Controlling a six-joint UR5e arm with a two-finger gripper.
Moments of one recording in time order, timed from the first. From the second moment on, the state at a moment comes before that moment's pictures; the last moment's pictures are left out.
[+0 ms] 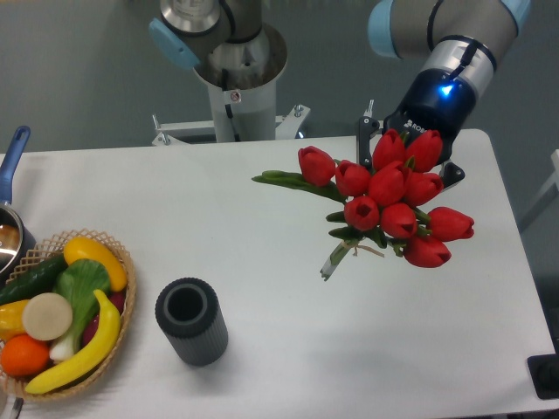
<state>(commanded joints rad) 2.86 -1.81 -1.63 -0.72 0.25 0.89</state>
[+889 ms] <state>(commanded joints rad) 2.90 -1.67 -1.72 -0.72 0.49 0.88</state>
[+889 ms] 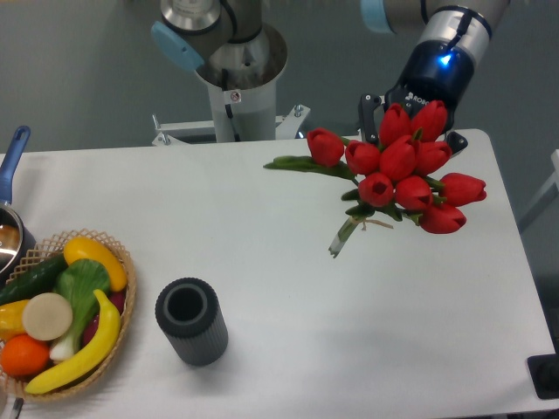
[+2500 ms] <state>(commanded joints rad) 2.70 -1.82 -1.84 -0.80 1.38 1.11</state>
